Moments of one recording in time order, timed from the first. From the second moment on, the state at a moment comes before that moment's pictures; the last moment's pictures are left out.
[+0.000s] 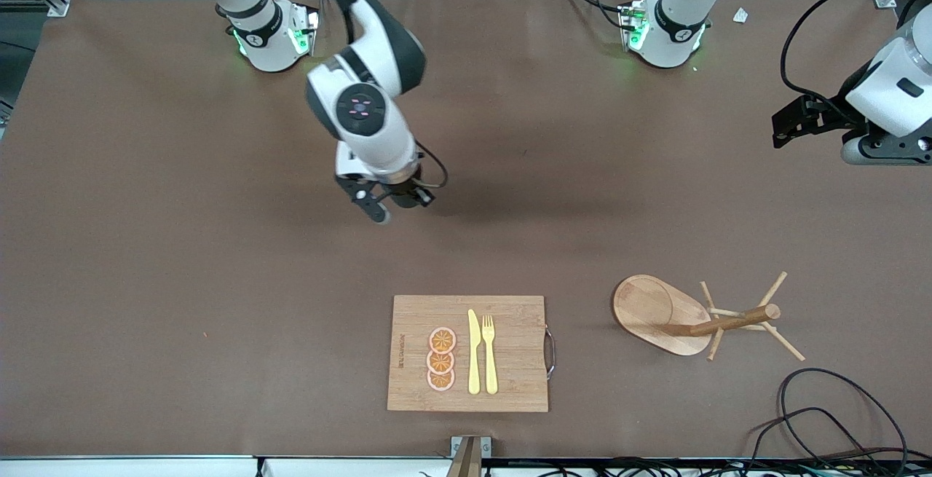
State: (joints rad) left arm 0.03 0.03 -0.15 -1.52 0.05 1.49 -0.06; right arm 0.70 0.47 0.00 -1.66 0.12 2.11 1.47
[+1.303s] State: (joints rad) left arm 0.03 0.03 -0.15 -1.51 0.05 1.49 -0.06; right arm 0.93 0.74 0.00 -1.39 0.10 2.21 1.68
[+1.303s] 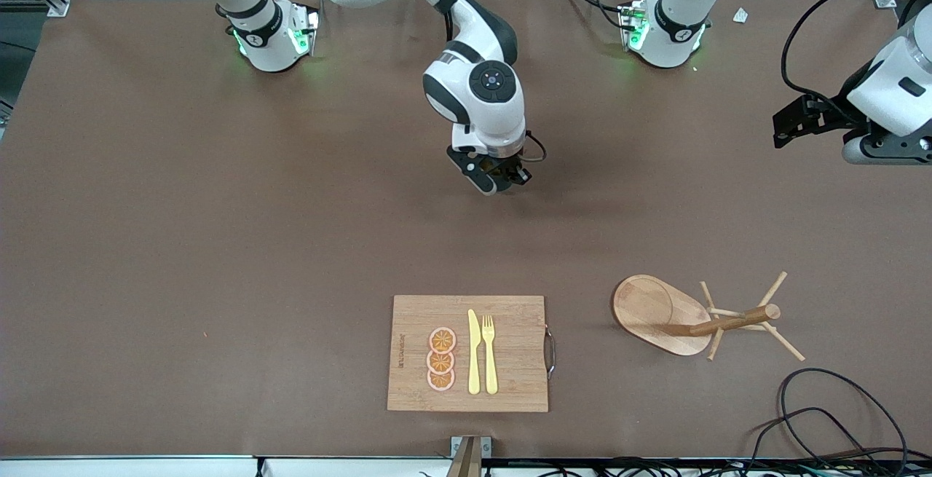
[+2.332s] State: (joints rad) left arm 0.03 0.03 -0.15 -1.51 0.05 1.49 -0.06; right arm 0.88 0.84 -0.02 -1.29 0.07 2.18 1.61
